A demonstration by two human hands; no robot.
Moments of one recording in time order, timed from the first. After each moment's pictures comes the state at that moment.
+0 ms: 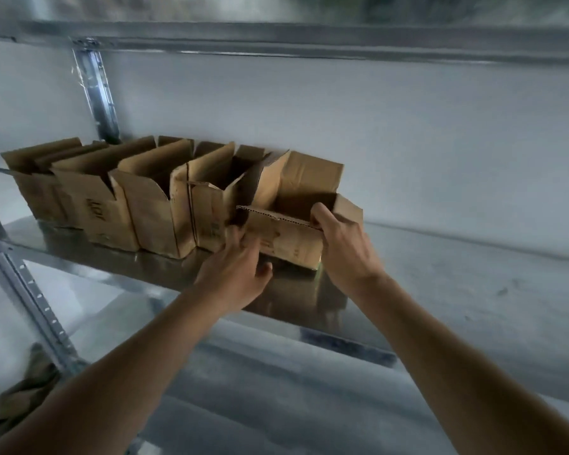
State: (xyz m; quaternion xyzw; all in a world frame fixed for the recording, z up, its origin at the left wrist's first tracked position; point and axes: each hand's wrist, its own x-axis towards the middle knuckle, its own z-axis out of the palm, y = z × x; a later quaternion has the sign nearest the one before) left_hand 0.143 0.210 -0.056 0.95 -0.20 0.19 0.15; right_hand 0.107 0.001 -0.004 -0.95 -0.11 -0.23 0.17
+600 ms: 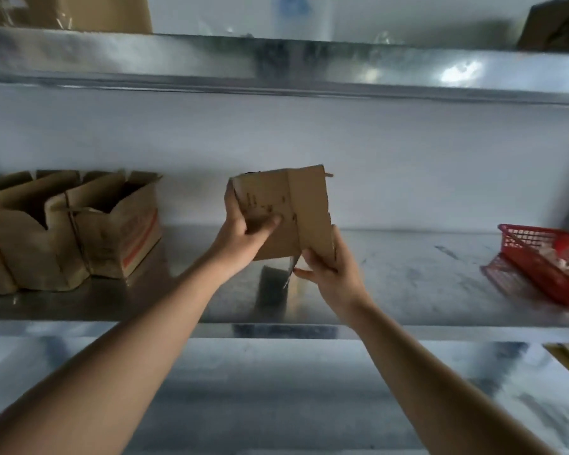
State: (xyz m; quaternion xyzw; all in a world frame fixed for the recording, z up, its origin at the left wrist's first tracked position) left_hand 0.096 0.043 0.010 0.71 -0.35 0.05 0.61; right_hand -0.023 -0.114 -0.024 -0.71 -0.03 -0.29 0.64
